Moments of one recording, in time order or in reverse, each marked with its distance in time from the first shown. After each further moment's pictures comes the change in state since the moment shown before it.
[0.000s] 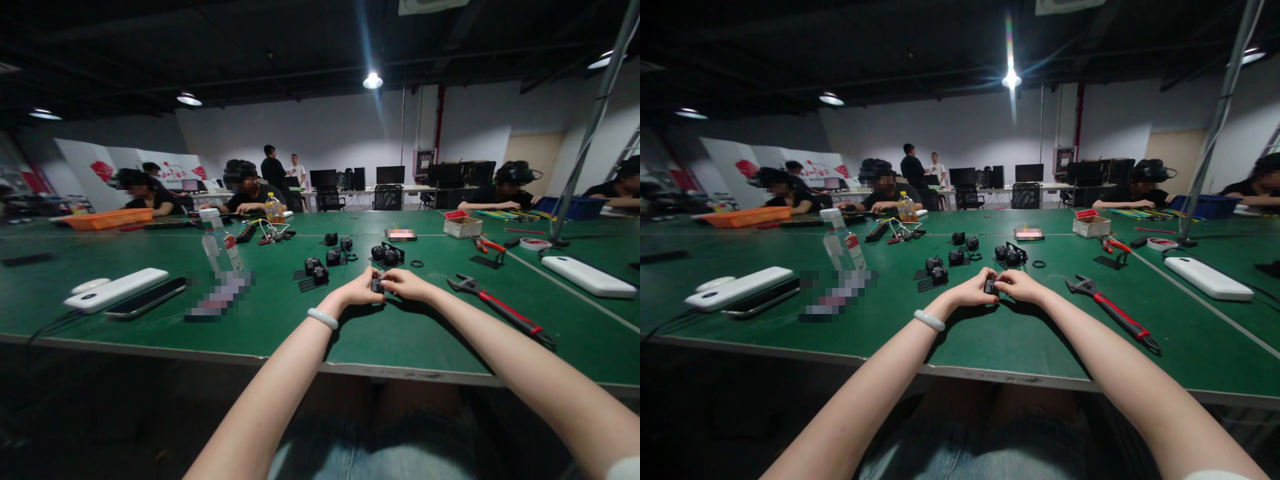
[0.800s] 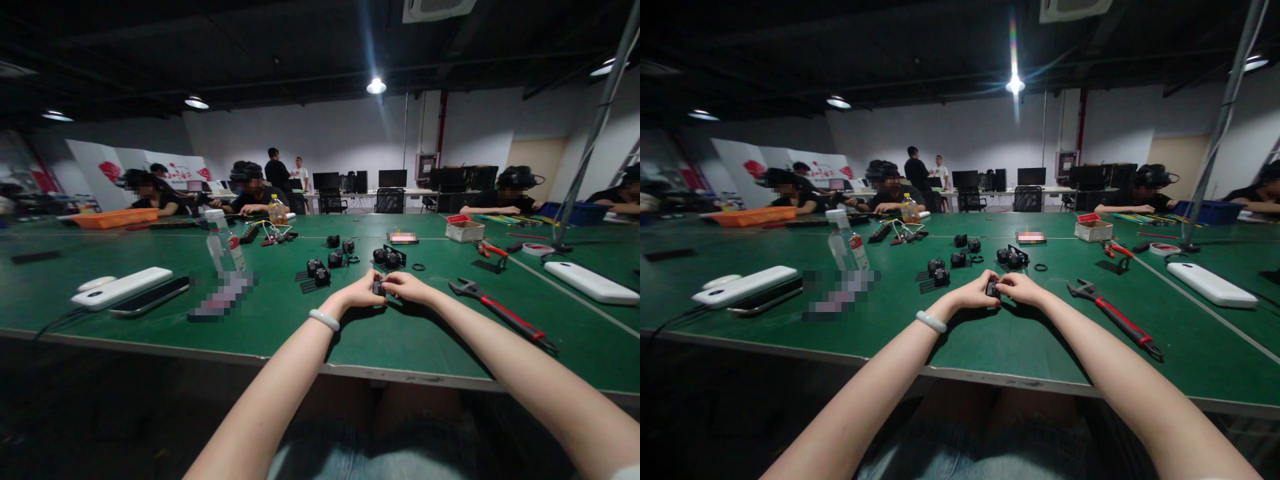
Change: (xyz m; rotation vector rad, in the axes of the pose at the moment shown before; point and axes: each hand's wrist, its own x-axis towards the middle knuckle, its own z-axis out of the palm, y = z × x) left_hand -0.001 0.004 0.002 -0.010 0.035 -0.018; right_hand 0.000 -0.002 0.002 0.074 -0.014 0.051
